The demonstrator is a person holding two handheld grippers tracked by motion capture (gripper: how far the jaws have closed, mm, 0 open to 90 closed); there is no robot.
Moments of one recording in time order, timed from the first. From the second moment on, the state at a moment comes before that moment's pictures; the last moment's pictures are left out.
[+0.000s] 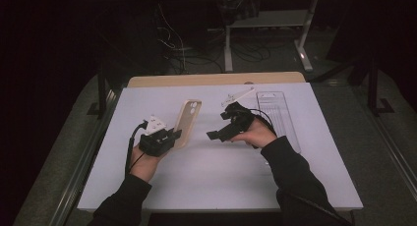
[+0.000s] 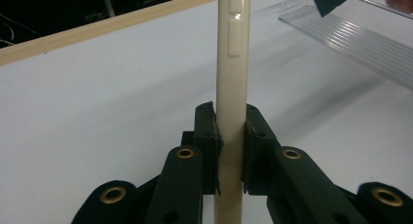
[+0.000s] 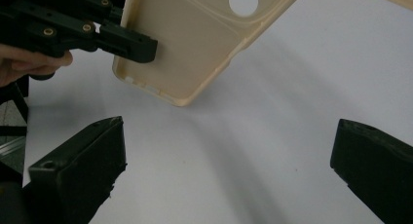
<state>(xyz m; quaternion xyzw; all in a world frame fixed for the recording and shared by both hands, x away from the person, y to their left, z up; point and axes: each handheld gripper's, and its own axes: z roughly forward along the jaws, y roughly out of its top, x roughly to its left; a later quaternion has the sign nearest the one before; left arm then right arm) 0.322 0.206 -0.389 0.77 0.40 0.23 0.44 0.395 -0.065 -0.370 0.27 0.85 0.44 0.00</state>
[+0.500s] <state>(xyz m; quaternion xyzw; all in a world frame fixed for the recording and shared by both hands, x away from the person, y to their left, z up) 0.318 0.195 -0.390 0.77 0.39 0.22 0.45 0.402 -0.055 -0.384 0.29 0.84 0.46 -0.02</state>
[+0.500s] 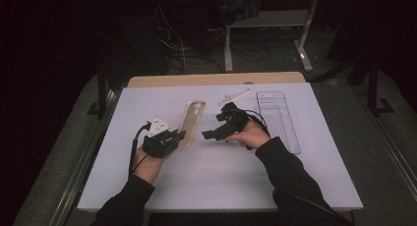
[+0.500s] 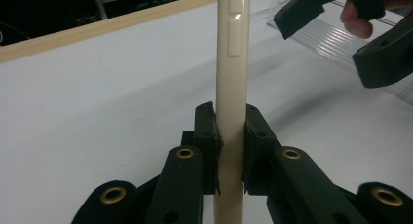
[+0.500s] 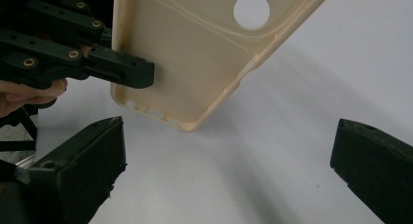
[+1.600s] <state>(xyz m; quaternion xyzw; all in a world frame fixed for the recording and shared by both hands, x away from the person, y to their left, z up) 0.308 0.156 -0.394 0.78 0.37 0.23 0.45 0.405 -0.057 -0.384 0.31 0.81 0.49 -0.06</state>
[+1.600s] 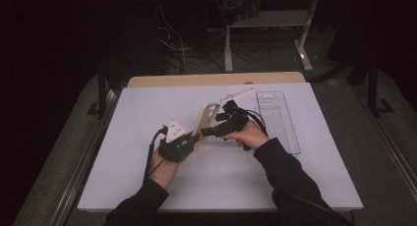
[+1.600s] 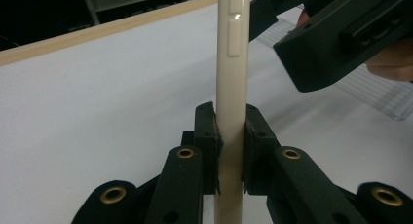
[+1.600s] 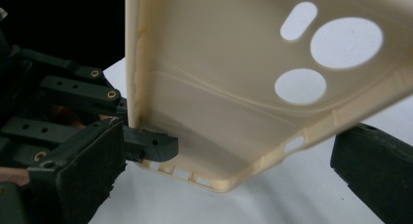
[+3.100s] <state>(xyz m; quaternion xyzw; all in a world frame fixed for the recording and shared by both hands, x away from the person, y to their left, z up) 0.301 0.135 -0.404 0.79 0.36 0.23 0.44 0.404 -0.050 -0.384 0.33 0.80 0.50 -0.05</state>
